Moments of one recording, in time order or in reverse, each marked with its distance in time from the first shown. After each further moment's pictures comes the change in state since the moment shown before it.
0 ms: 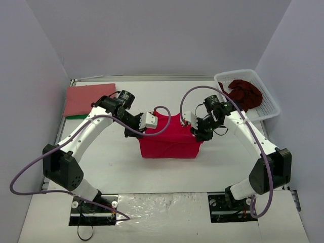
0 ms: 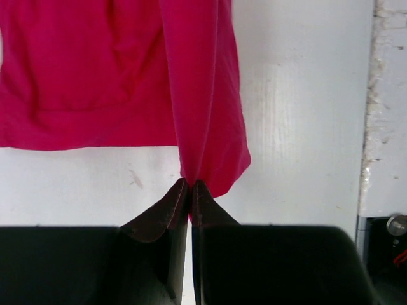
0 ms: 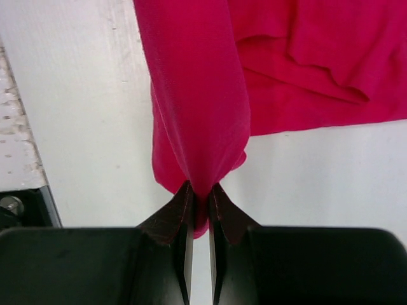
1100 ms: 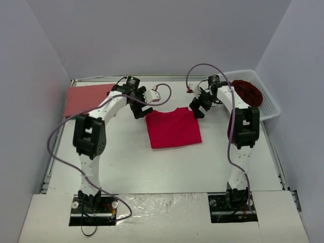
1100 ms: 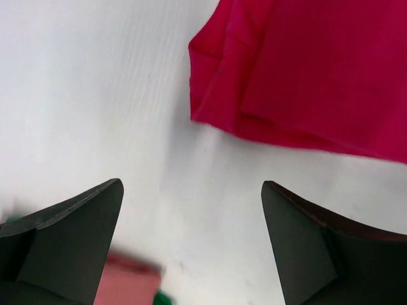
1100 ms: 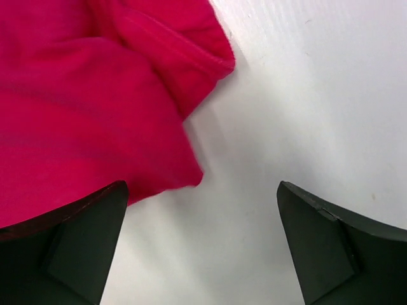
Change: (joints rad) left arm 0.125 0.614 0.394 0.431 -0.313 -0.147; right arm -0.231 0.806 0.628 0.270 0.026 0.135
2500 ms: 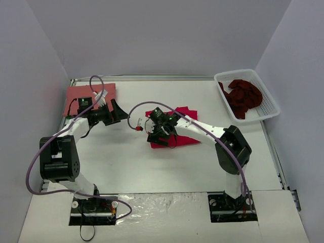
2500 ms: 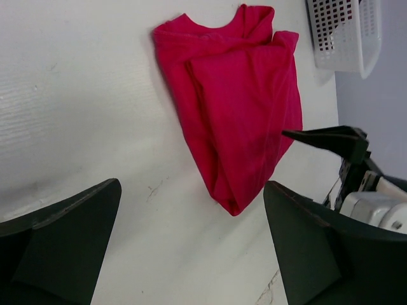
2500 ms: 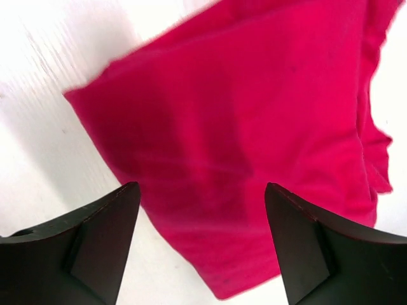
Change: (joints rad) left arm 0.415 -0.552 -0.858 0.631 0.544 -1.272; right arm 0.711 -0.398 -0.467 0.217 0.549 0.341
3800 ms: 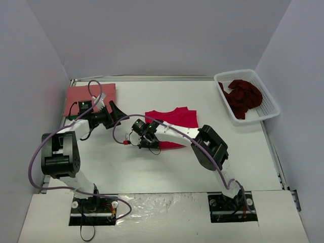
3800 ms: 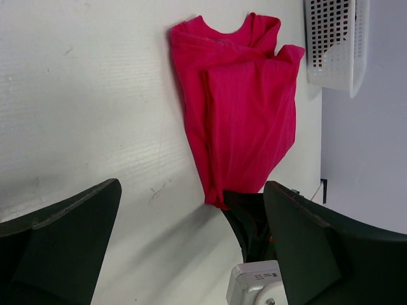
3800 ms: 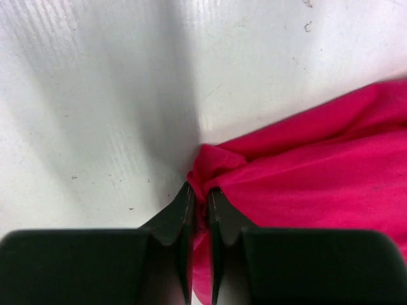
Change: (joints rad) left arm 0.028 0.058 -0.050 0.104 0.016 -0.118; right arm 0.144 0.276 0.192 -0.091 0.024 -0.003
